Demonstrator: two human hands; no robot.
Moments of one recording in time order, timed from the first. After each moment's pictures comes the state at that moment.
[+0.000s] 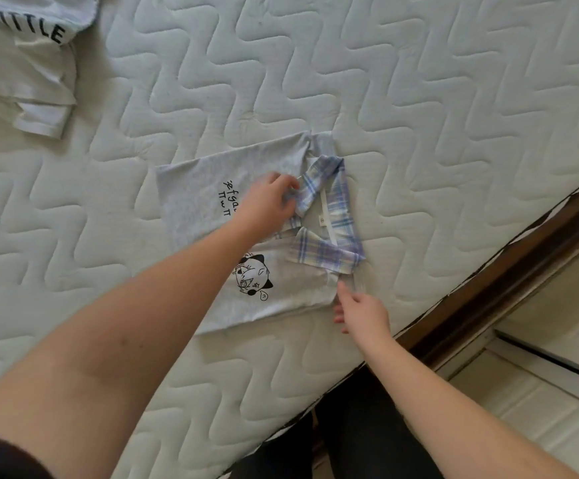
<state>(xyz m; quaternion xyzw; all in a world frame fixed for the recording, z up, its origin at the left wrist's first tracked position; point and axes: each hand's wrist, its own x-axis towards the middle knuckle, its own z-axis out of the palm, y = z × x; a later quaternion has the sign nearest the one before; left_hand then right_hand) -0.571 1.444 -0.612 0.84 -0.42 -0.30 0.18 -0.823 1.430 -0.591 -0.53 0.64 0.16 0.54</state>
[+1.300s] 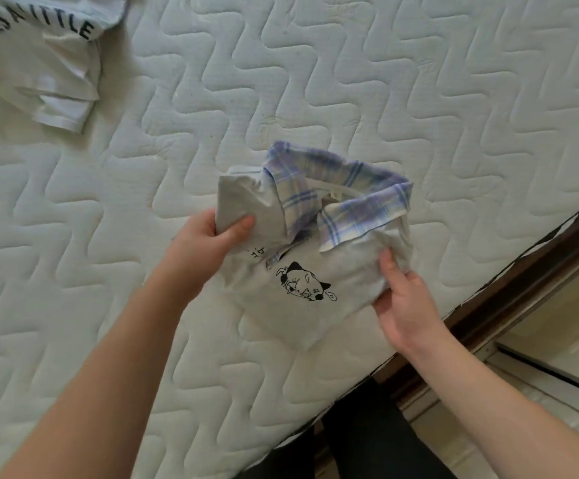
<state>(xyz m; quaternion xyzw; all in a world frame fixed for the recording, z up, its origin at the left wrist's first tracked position) -0.563 1.561 -0.502 0.74 -0.08 -0.46 0.49 -0.785 1.405 -0.514 -0.26 0.53 -0.13 0.79</state>
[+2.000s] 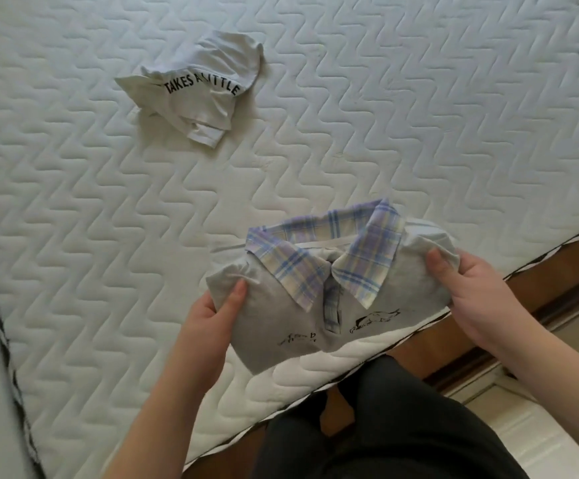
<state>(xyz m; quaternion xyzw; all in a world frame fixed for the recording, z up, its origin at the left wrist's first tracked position) -0.675 1.762 -0.318 0.67 0.11 -0.37 0.63 -0.818 1.469 -0.310 -0.57 0.38 -0.01 0.72</state>
